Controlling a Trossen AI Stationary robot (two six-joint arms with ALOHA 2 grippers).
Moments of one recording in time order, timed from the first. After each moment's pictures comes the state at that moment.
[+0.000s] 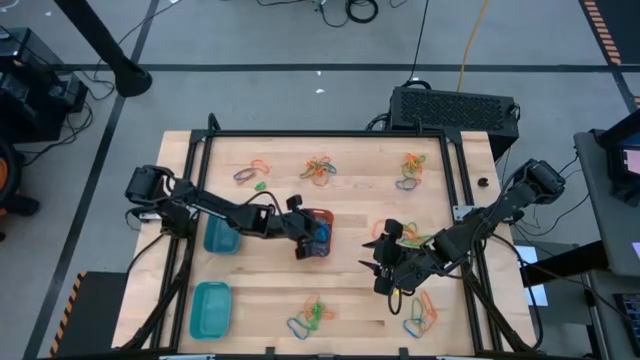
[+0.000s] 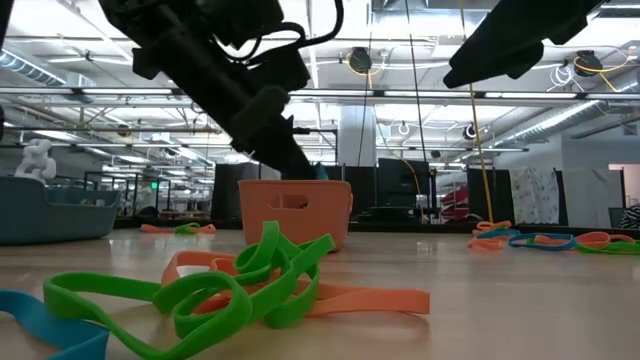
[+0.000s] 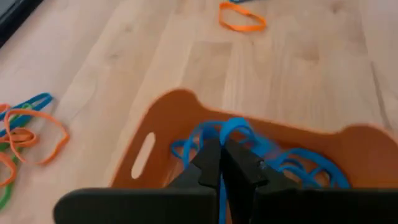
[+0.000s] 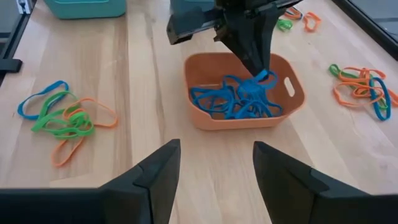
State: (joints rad) left arm -0.14 1.70 0.86 0.12 -0.32 -0.12; right arm 0.58 1.40 0.88 -0.28 0.64 0.54
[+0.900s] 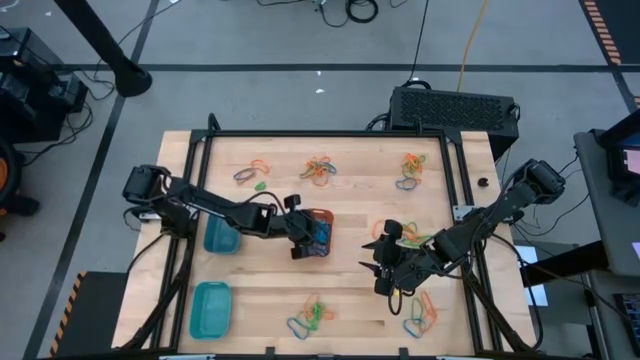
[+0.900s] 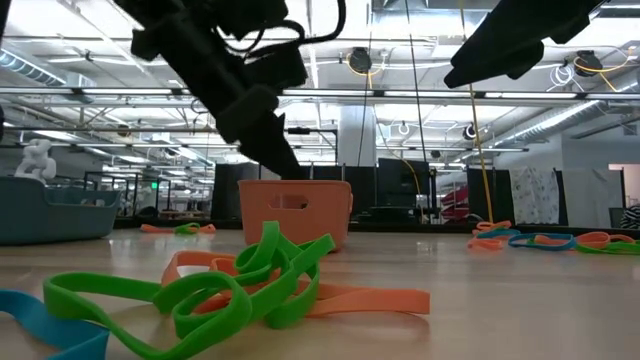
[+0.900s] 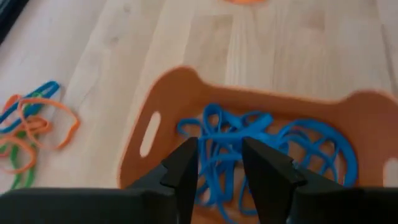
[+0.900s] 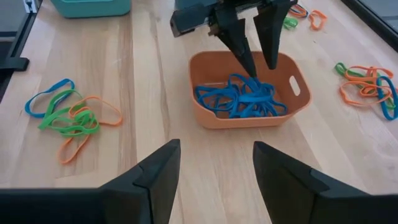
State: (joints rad) left arm -0.15 1.67 0.92 -0.08 -0.33 -0.10; right arm 0.58 1.40 0.88 -0.28 0.63 0.54
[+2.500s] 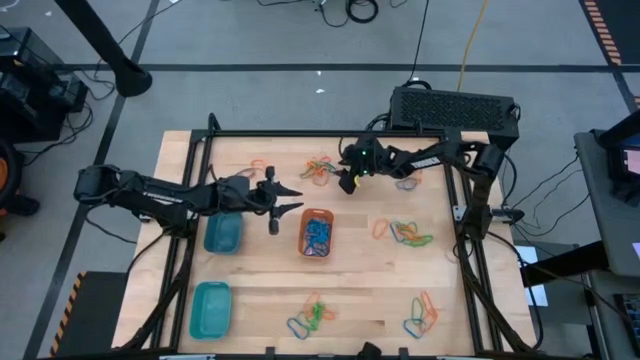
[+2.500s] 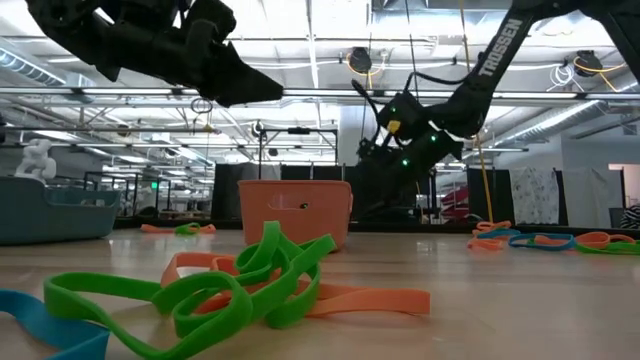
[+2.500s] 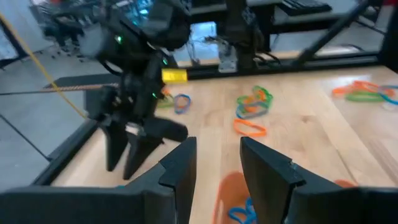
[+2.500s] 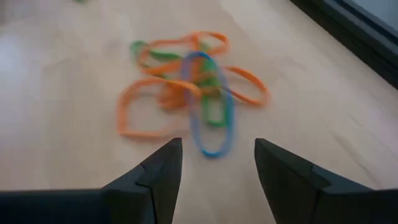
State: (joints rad) left arm 0.07 1.22 0.49 0.53 -0.05 0.14; right arm -0.53 1.89 0.88 0.36 -0.16 0.00
